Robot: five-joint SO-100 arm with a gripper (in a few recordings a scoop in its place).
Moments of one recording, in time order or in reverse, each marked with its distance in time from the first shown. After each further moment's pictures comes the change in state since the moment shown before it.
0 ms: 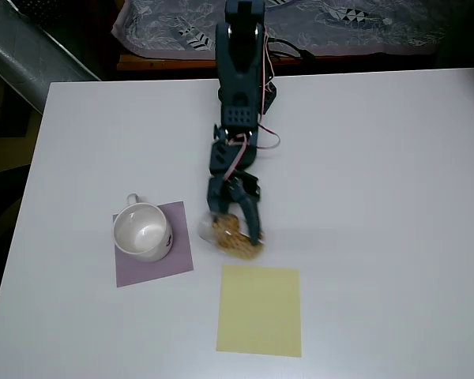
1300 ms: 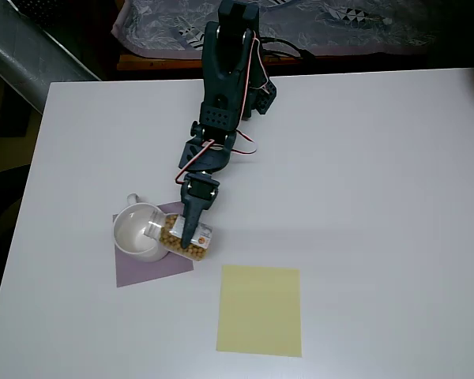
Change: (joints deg) arm 11.4 -5.5 -5.6 9.6 32.3
